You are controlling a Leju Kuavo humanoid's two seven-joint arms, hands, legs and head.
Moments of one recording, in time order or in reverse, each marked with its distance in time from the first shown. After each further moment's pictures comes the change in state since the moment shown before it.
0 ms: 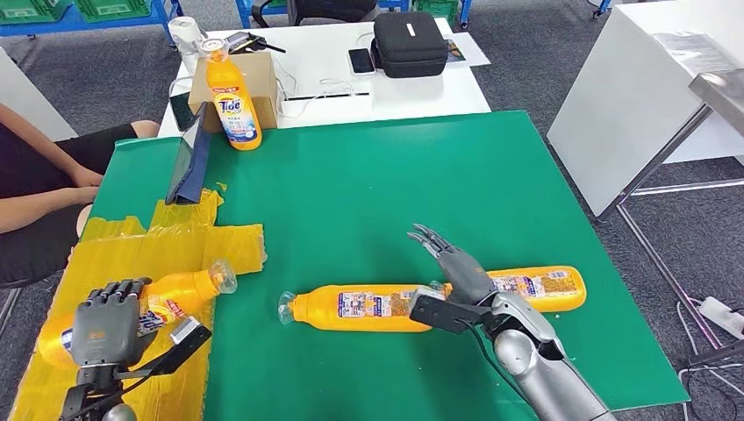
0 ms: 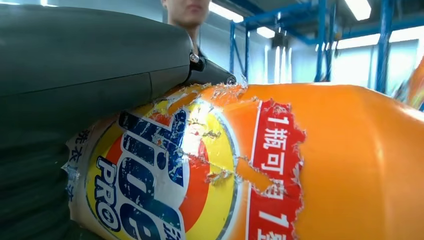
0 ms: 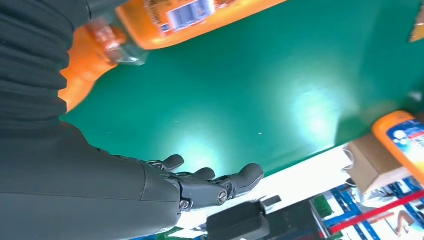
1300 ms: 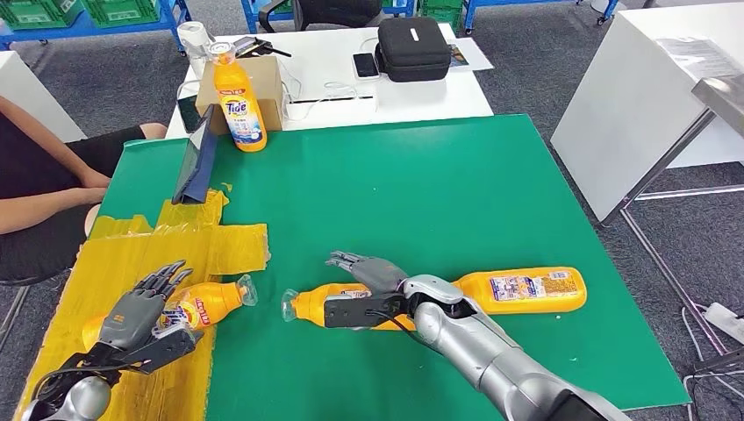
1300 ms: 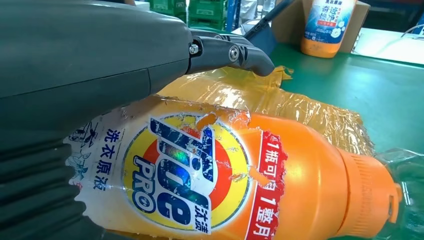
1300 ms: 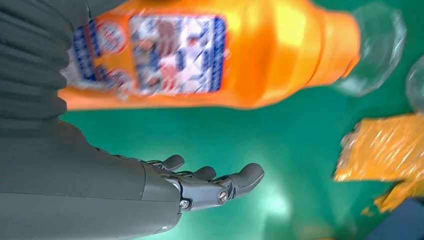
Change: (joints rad) left arm -0.118 0.290 -0.246 0.265 0.578 -0.444 -0.267; right arm -0.335 0.272 0.344 0.552 0.000 0.100 -0.011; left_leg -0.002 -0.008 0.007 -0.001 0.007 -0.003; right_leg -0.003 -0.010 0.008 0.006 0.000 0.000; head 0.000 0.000
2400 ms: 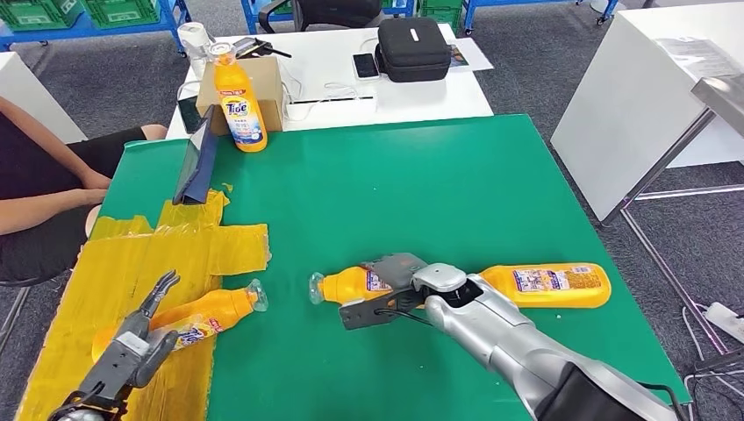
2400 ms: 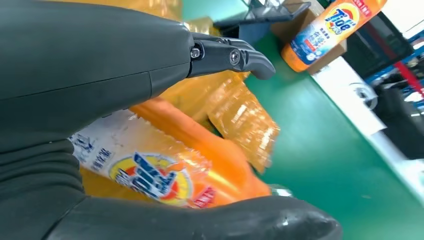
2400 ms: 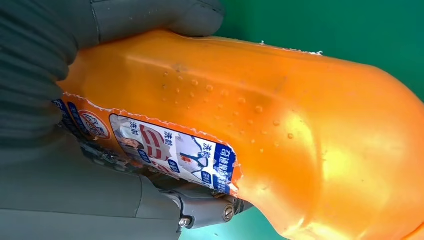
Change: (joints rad) left arm 0.144 -0.254 0.298 -0.235 0.385 -0.302 -0.131; right arm -0.129 -0.069 0.239 0.104 0.134 0.082 0.224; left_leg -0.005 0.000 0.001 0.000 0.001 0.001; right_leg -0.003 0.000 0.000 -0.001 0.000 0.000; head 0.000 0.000
